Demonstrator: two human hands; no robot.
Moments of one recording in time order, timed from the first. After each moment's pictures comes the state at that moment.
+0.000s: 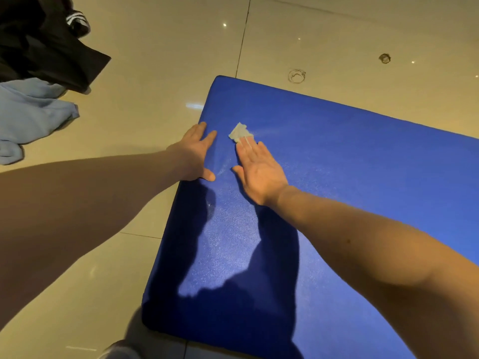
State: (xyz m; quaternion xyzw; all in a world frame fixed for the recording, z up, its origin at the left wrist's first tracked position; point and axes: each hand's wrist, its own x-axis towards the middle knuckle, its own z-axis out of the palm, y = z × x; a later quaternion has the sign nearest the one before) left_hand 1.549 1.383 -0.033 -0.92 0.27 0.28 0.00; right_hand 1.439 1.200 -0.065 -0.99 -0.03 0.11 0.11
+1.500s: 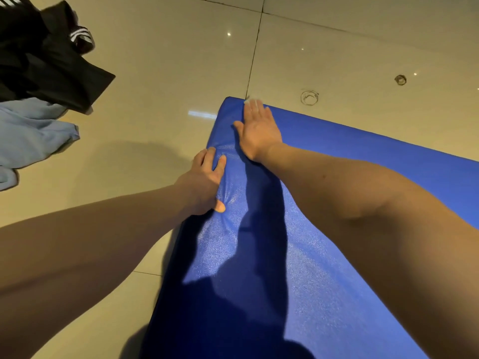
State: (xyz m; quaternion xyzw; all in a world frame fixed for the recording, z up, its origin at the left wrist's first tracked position) left_hand 1.555 1.377 -0.044 -0.91 0.32 0.28 0.03; right_hand 1.611 1.182 -0.069 -0.99 0.06 0.12 0.08
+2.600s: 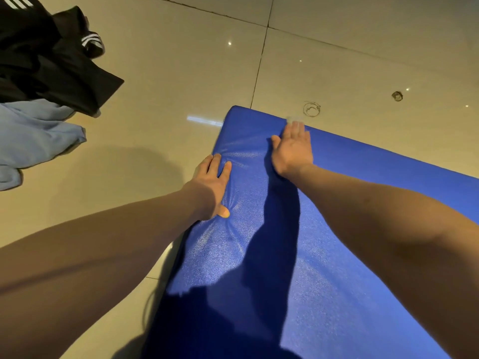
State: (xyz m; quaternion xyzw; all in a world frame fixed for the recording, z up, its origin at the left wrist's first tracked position) left_hand 1.558 1.376 -0.043 -0.91 0.30 0.30 0.02; right_hand 1.572 1.138 -0.066 -0.97 0.19 0.12 0.05
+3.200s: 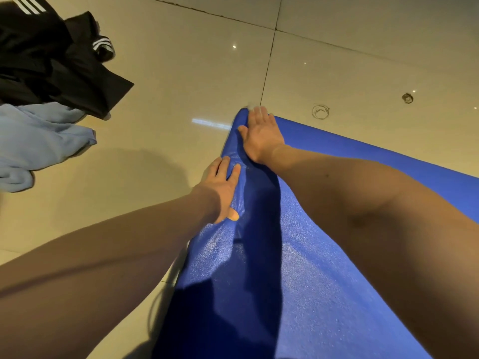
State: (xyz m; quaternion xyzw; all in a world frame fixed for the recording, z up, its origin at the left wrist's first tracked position) left_hand 1.557 1.377 -0.039 -0.90 0.31 0.30 0.02; right_hand 1.634 1.204 -0.062 -0.99 0.06 0.14 0.07
